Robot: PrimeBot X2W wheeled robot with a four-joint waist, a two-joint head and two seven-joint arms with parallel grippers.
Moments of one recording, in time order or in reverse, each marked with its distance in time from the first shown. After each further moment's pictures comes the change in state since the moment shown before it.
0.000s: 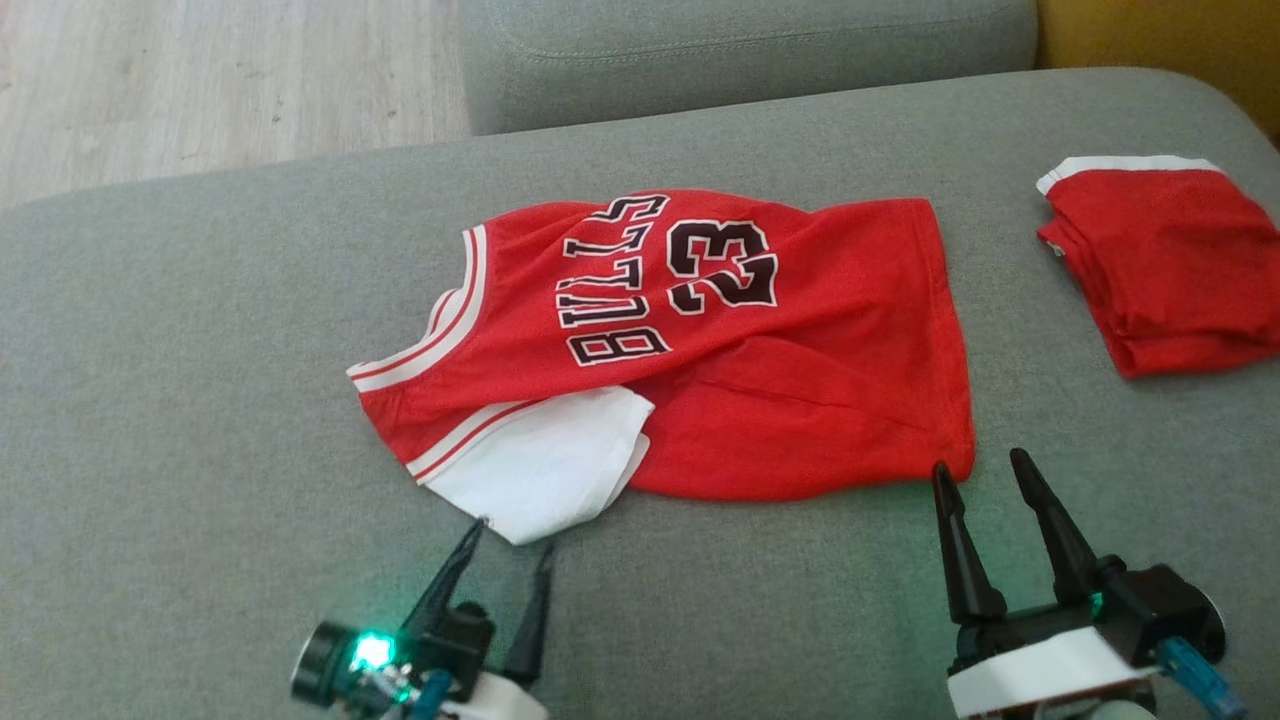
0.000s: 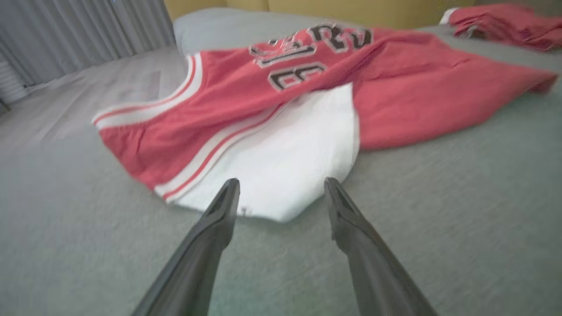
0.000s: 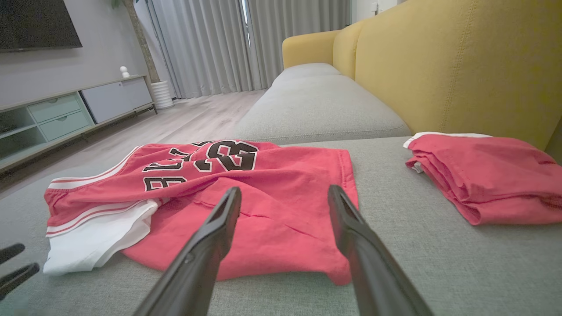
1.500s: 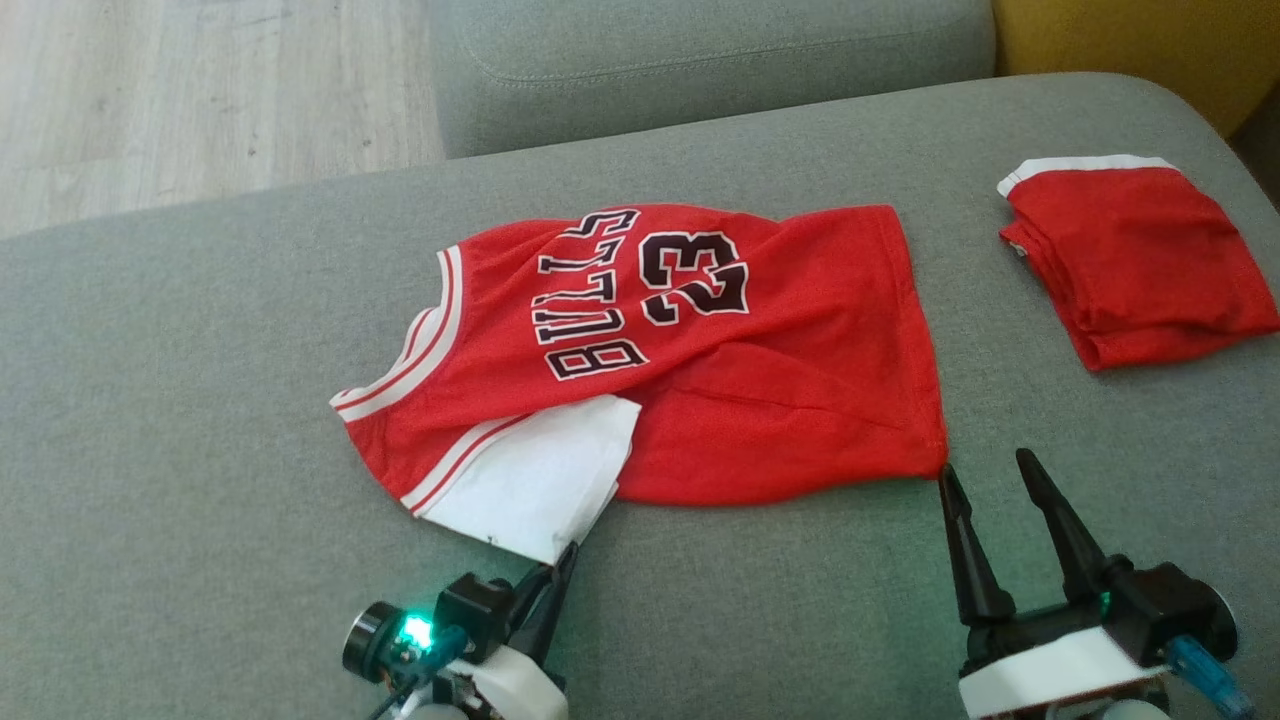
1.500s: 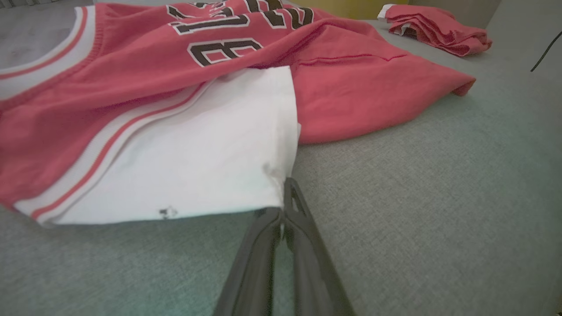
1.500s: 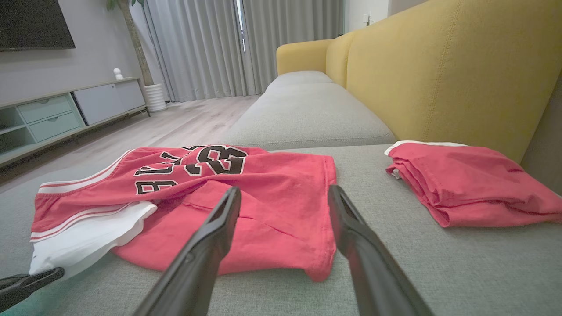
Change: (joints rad) left arm -0.123 -0.081 -0.009 0.310 -0.110 -0.243 0.007; right arm 0.000 -0.036 0.016 0.001 0.010 0.000 0.000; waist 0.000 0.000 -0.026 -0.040
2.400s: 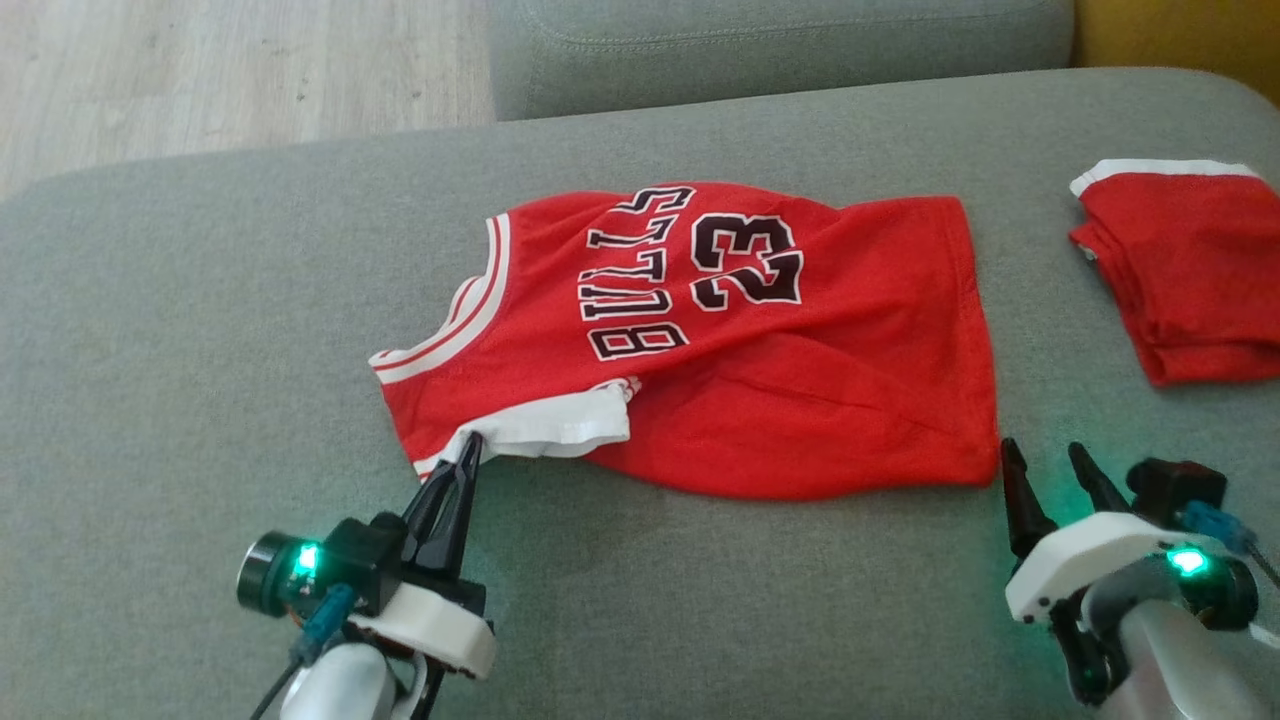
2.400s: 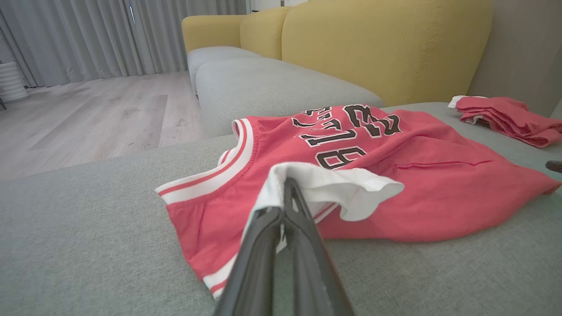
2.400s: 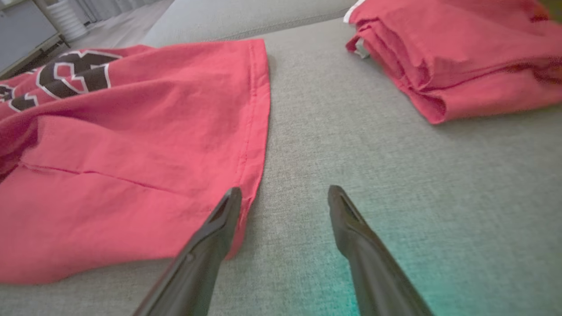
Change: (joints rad) left arm 0.056 0.091 0.187 -0.327 0.036 0.036 0.000; right arm -0.333 -0.041 -0.111 0.571 0.135 0.000 0.135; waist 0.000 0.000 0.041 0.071
